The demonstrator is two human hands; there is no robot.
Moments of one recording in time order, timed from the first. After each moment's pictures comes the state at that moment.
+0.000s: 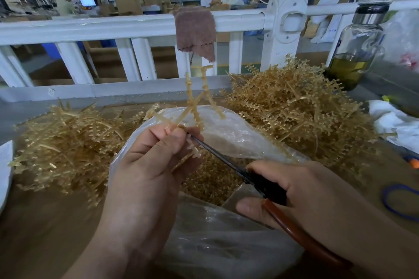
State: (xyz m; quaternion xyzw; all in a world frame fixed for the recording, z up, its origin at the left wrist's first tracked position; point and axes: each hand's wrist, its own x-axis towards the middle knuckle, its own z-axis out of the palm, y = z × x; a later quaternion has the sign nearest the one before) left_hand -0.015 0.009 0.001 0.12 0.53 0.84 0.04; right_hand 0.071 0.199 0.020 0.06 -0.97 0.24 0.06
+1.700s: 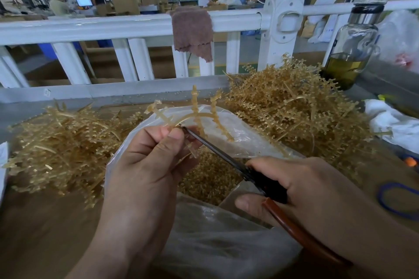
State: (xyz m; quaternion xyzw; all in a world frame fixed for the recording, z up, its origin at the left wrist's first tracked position) left_hand -0.012 0.011 -0.002 0.12 0.54 0.83 0.01; right_hand 0.073 0.202 0.020 0.07 -0.97 0.21 0.10
